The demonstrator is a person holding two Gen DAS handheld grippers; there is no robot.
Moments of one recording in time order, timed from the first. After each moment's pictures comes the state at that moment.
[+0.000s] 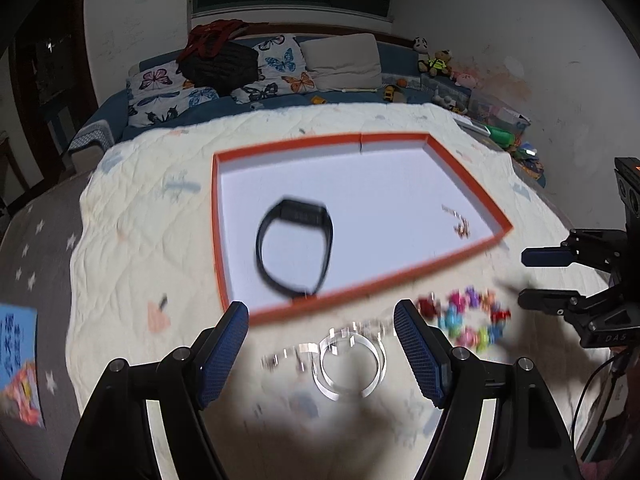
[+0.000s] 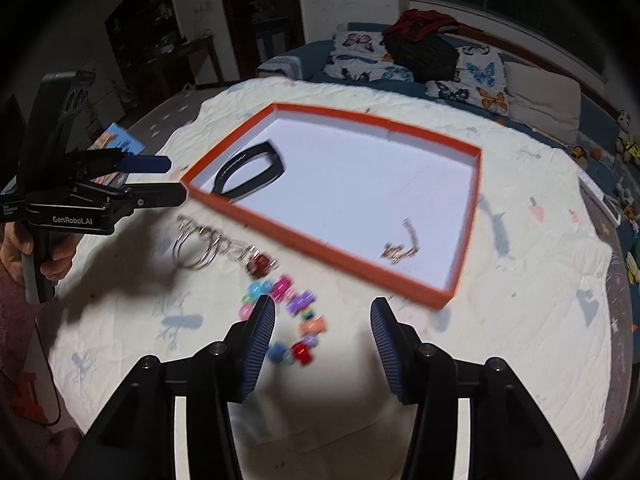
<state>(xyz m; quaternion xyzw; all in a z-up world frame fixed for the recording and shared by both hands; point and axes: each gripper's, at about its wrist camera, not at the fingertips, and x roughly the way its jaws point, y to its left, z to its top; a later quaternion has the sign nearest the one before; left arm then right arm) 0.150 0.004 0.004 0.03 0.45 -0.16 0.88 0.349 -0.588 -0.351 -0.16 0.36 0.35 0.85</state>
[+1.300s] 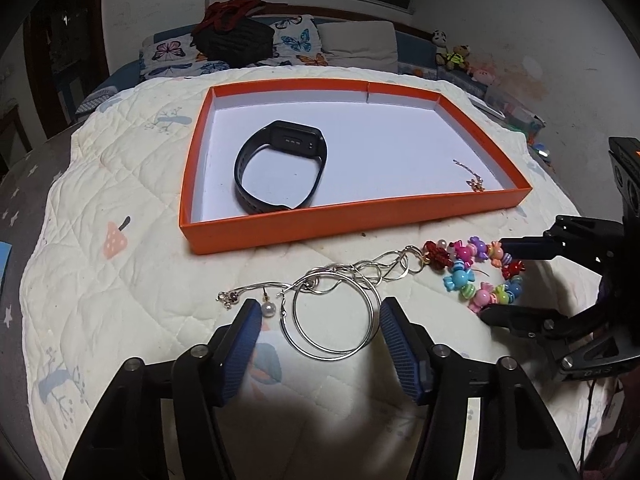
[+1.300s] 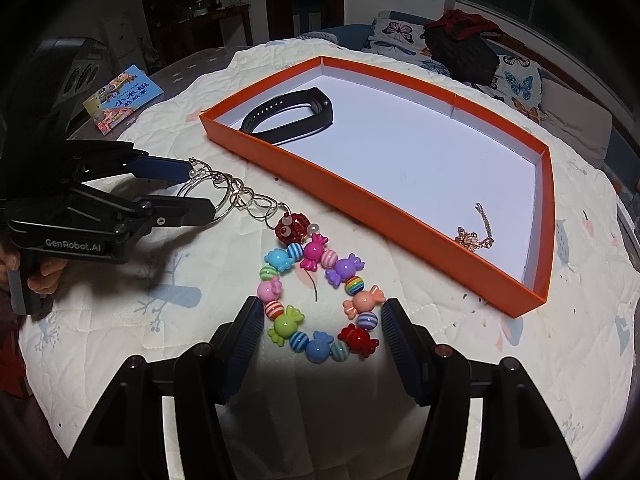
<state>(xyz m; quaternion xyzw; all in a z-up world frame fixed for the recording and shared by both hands) 0.143 -0.013 -0.053 0.00 0.47 -0.14 0.87 0.346 -0.558 -0.390 -0.22 0.35 0.37 0.83</state>
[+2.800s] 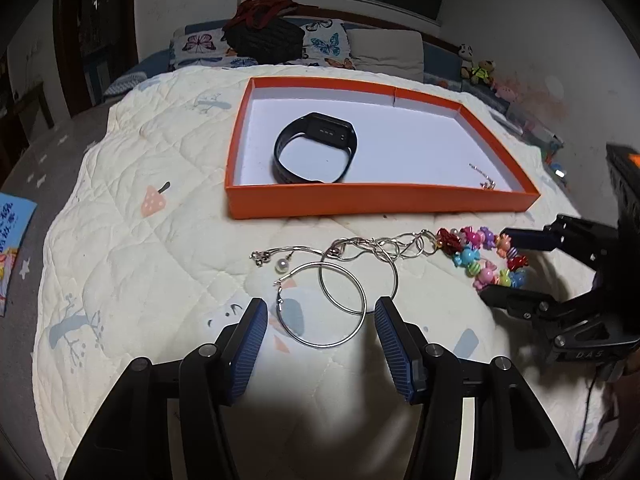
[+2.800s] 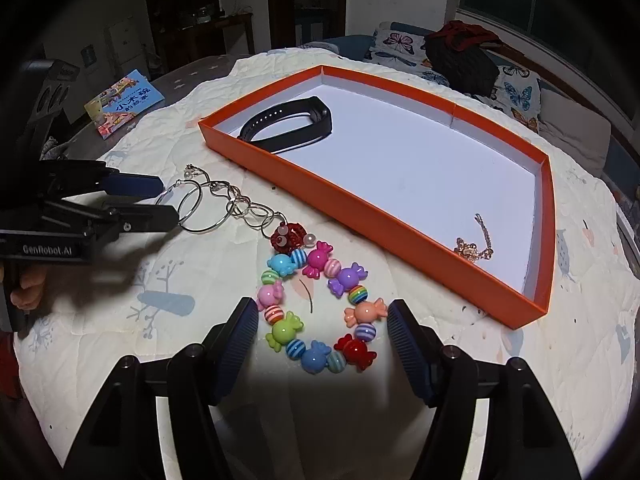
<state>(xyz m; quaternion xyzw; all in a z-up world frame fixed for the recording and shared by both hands) 0.111 0.000 -0.055 -0.02 0.47 -0.09 0.88 0.348 -0.557 -0.392 -0.22 0.33 0.37 0.84</state>
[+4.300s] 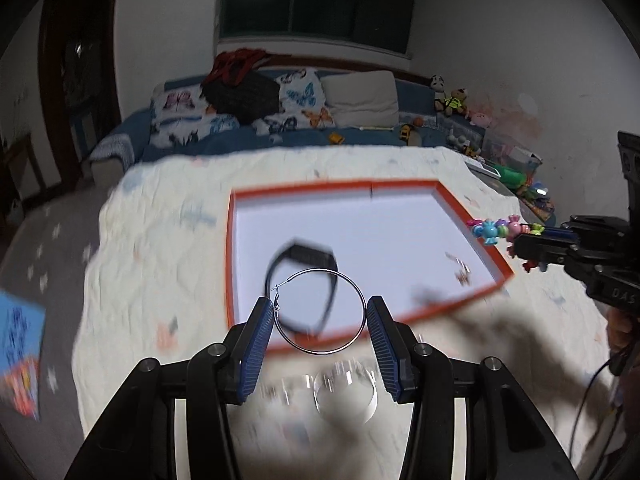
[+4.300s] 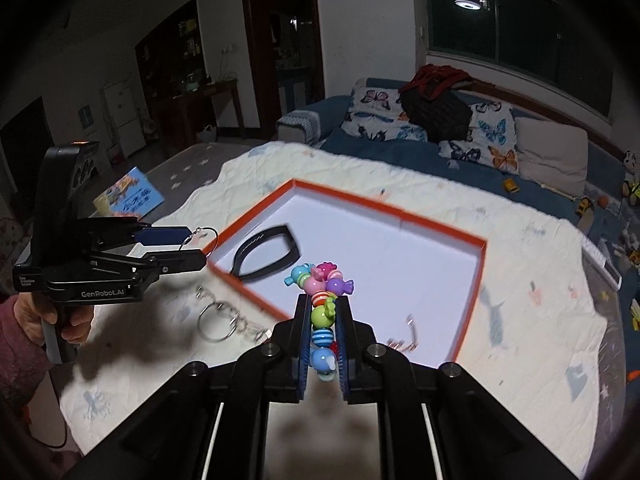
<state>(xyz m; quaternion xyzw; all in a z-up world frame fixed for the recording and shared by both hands) 0.156 -0.004 0.027 0.00 0.38 -0.13 0.92 0.371 -0.581 -0.298 -0.13 0.25 0.37 0.88</state>
